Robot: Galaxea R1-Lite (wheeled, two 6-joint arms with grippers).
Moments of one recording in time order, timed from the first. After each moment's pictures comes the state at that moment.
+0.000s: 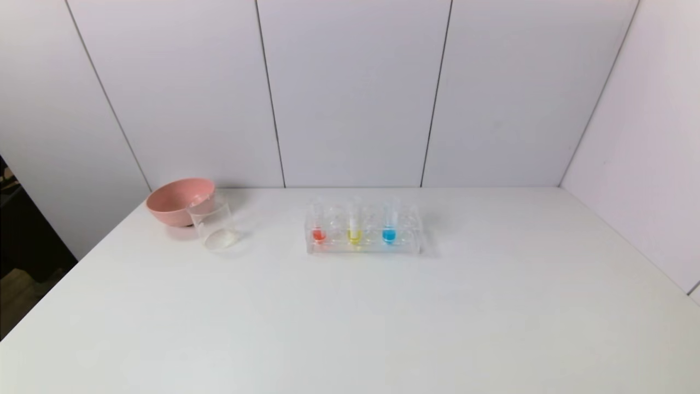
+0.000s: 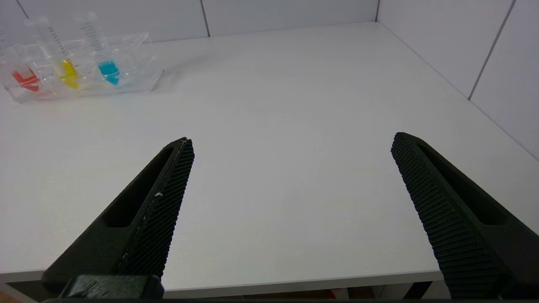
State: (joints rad) left arm -0.01 0.00 0.00 -0.01 0.03 -0.09; right arm 0.00 0.00 0.00 0.00 -0.04 0.09
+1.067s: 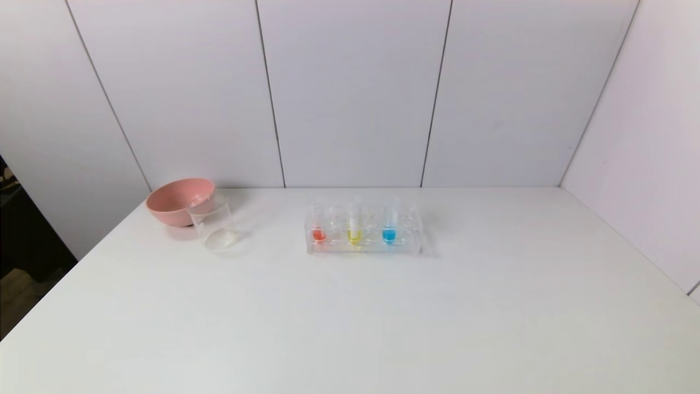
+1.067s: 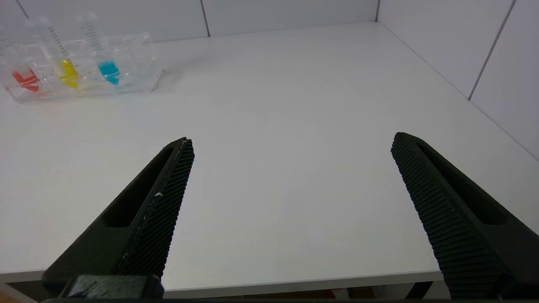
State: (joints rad) left arm -0.01 0.00 -0.03 0.01 0.03 -0.07; right arm 0.00 0.00 0.00 0.00 -0.04 0.09
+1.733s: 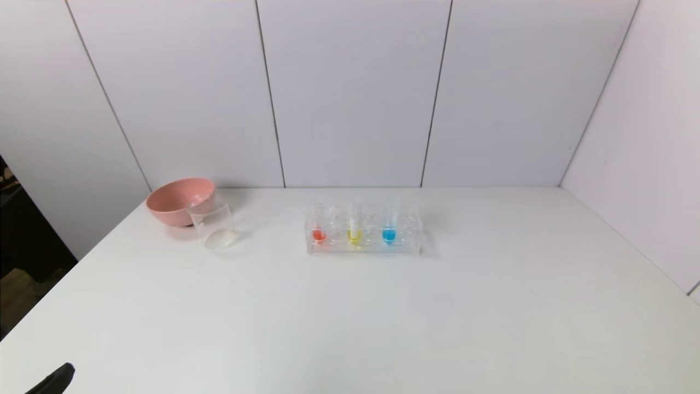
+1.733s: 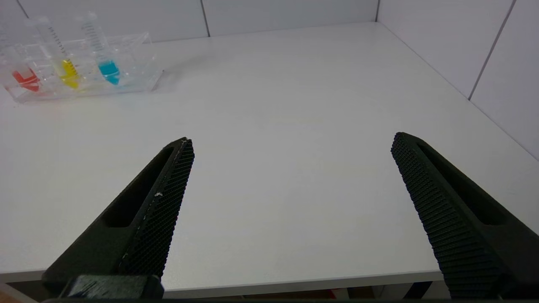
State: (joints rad) left arm -0.12 0.43 -0.28 -0.16 -0.21 -0.10; right arm 0.00 0.00 0.00 0.00 -0.04 0.09
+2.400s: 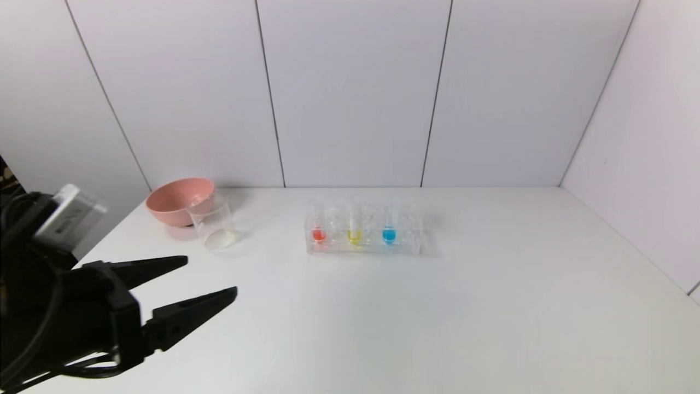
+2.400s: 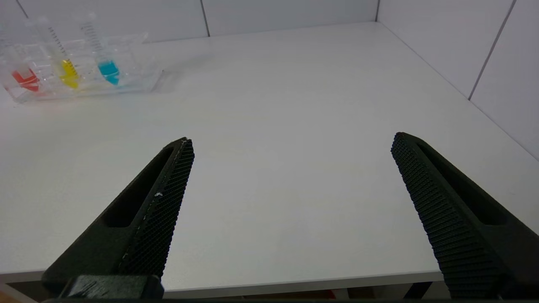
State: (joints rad) left arm -0.40 1.10 -0.51 -0.30 -0.26 -0.11; right arm 0.00 0.00 0.00 0.00 -0.04 0.09
